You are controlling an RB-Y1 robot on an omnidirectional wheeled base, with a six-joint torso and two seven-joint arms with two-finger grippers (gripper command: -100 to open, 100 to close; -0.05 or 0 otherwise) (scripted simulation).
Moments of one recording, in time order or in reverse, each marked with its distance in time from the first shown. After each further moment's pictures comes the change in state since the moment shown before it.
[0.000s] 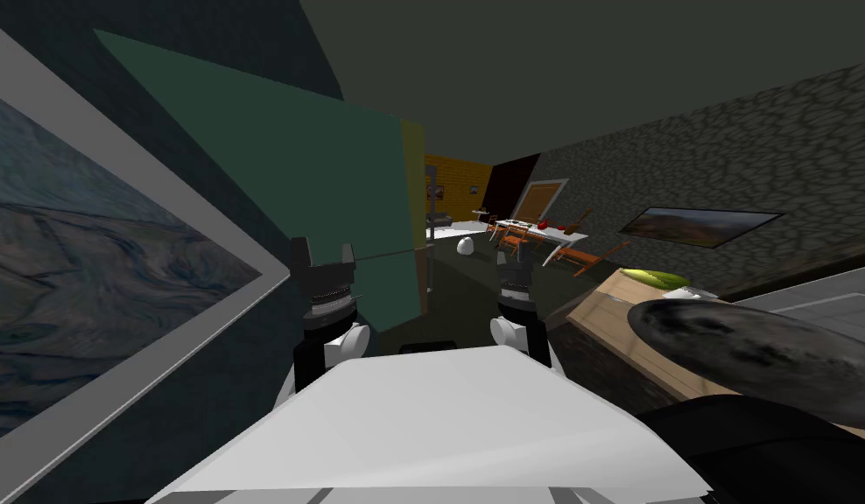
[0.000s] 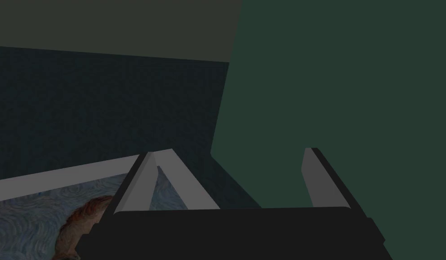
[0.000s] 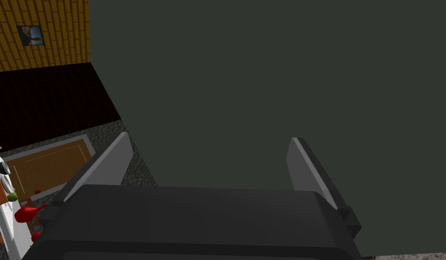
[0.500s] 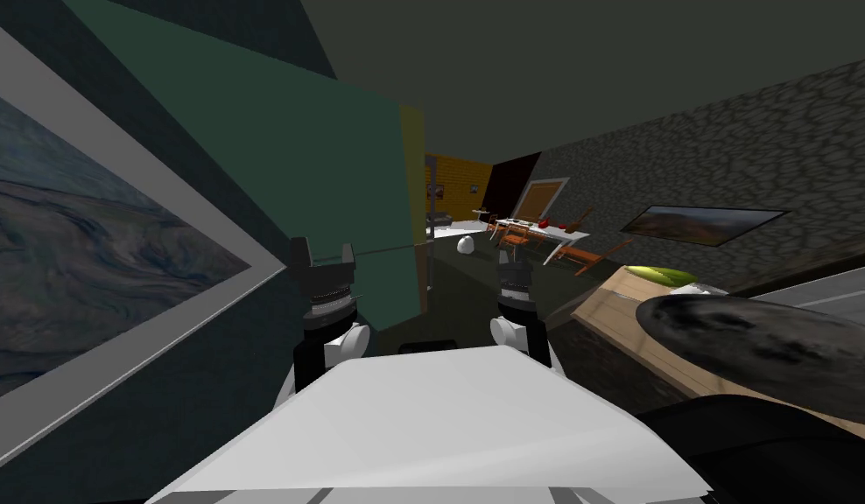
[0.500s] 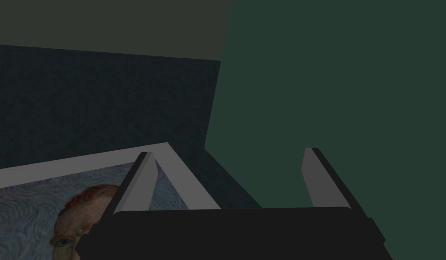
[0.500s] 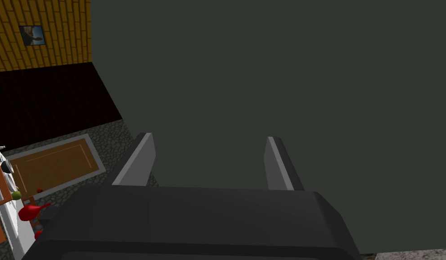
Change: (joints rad) left arm 0.000 0.000 0.000 0.000 0.000 0.000 0.000; right arm 0.000 0.000 0.000 0.000 0.000 0.000 0.000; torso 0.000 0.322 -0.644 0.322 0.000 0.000
